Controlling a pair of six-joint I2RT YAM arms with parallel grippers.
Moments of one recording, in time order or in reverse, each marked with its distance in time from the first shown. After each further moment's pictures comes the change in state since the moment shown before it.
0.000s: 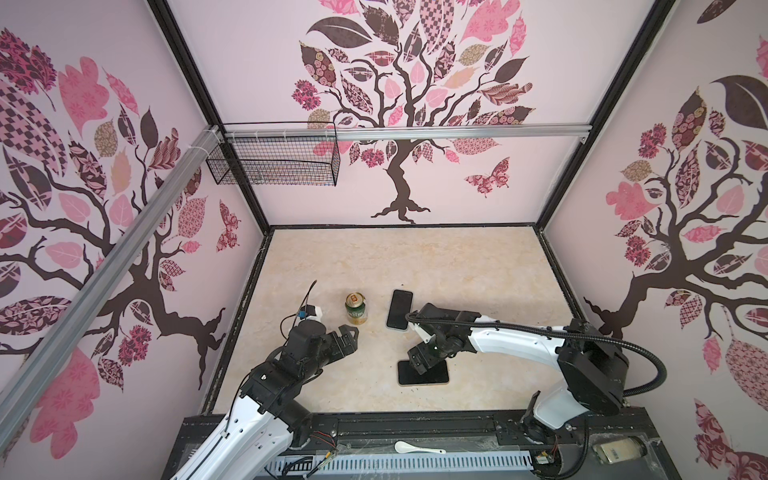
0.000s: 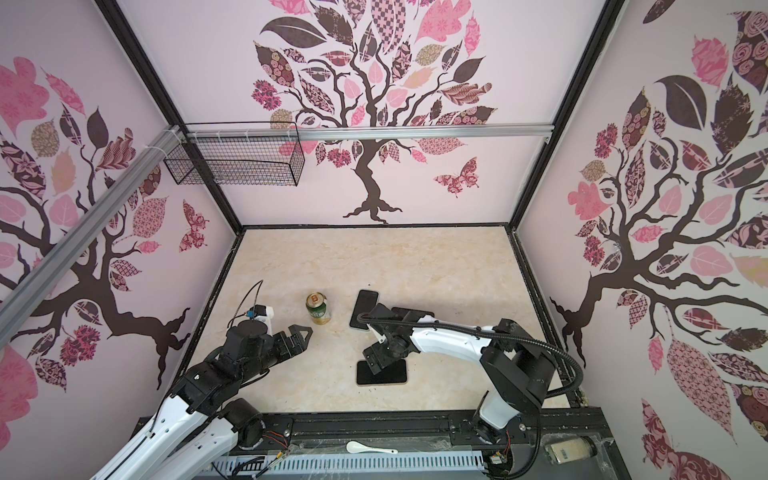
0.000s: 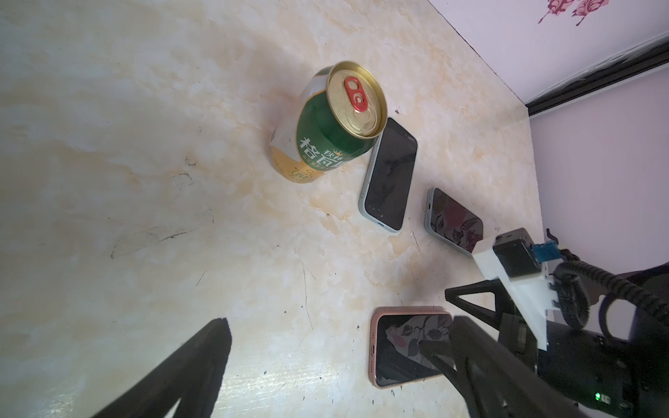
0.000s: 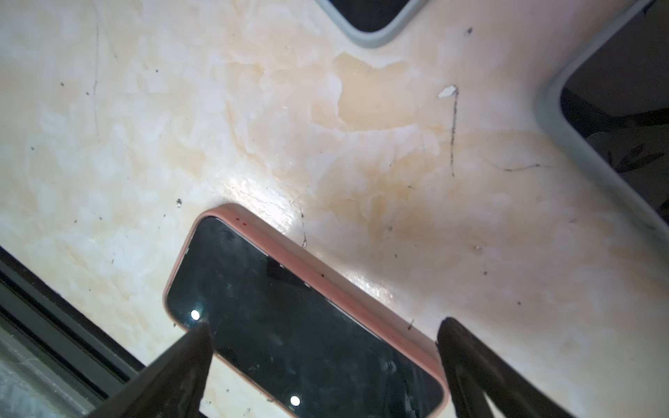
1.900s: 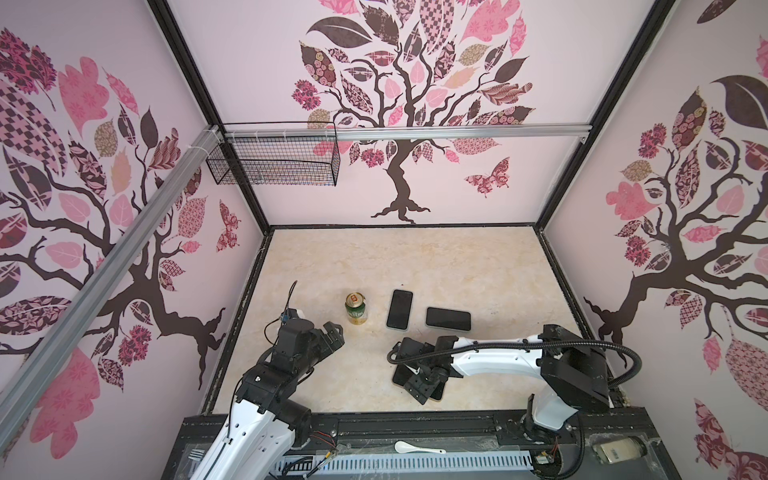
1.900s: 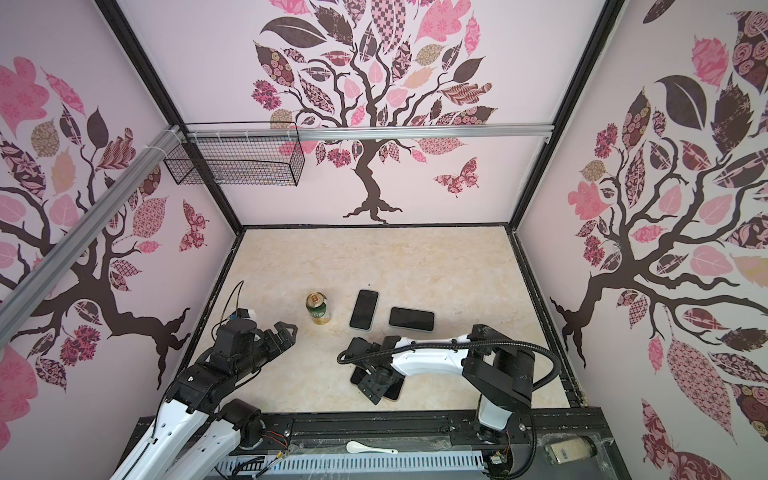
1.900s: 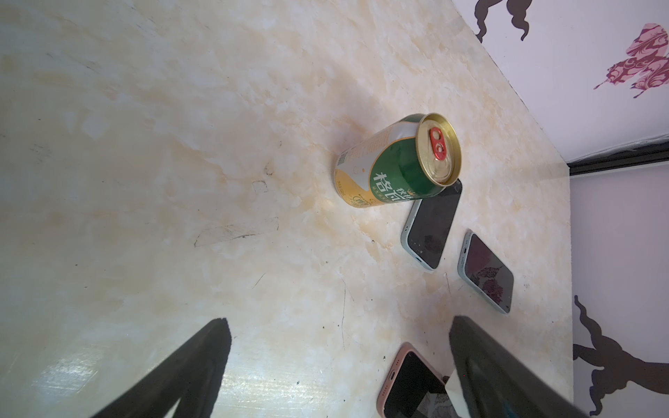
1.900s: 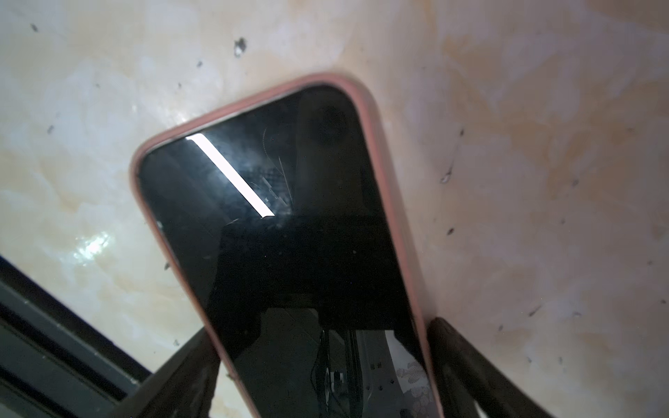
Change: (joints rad) left arm 0.185 -0.020 0.000 -0.073 0.001 -0.021; right arm 0.247 0.082 0.009 -0.070 0.153 -0.042
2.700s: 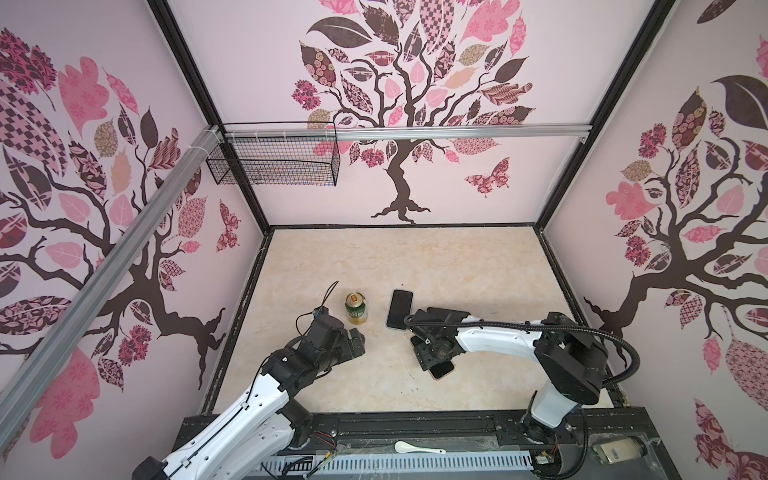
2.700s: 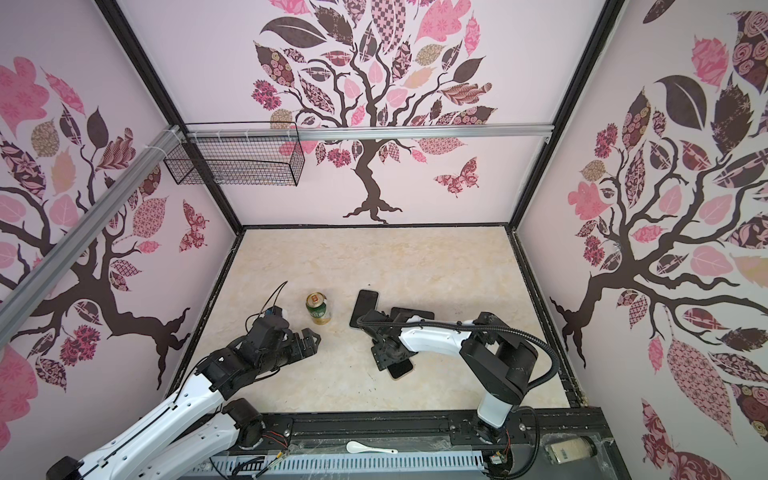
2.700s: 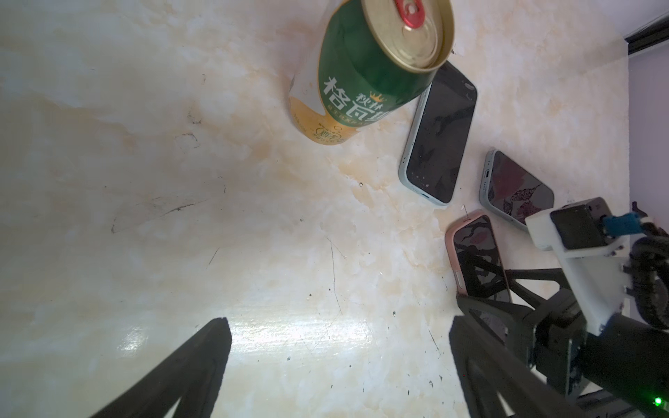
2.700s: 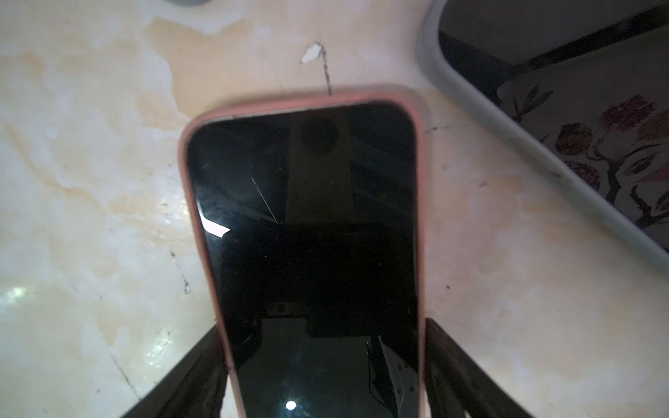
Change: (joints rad) left arm -0.239 0.207 0.004 0.089 -0.029 0.011; right arm -0.219 0.020 0.019 0.008 0.066 0.208
